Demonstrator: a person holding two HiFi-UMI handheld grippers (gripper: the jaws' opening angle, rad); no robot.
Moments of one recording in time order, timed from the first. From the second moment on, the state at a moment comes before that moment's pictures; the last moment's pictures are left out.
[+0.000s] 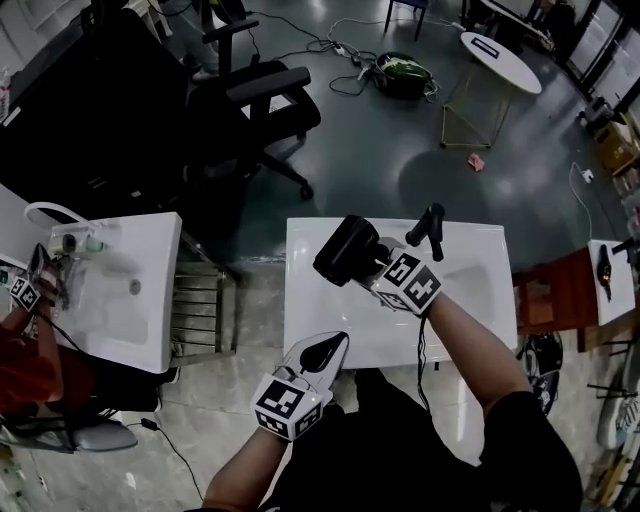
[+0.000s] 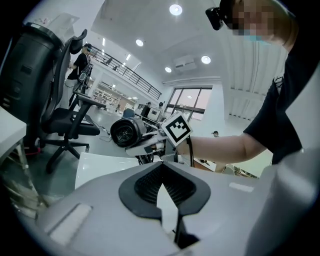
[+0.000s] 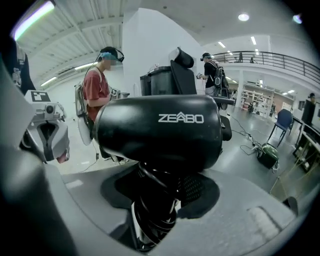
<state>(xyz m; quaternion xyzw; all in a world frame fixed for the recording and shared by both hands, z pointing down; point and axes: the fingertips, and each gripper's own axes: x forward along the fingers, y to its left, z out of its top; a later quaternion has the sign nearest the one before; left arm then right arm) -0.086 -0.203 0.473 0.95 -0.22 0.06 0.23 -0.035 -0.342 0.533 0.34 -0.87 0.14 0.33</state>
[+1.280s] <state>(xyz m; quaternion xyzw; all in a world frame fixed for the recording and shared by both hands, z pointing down) -0.089 -0.225 0.506 0.90 -0.33 0.05 0.28 -0.040 -0.407 0.679 0.08 -0.78 0.11 0.61</state>
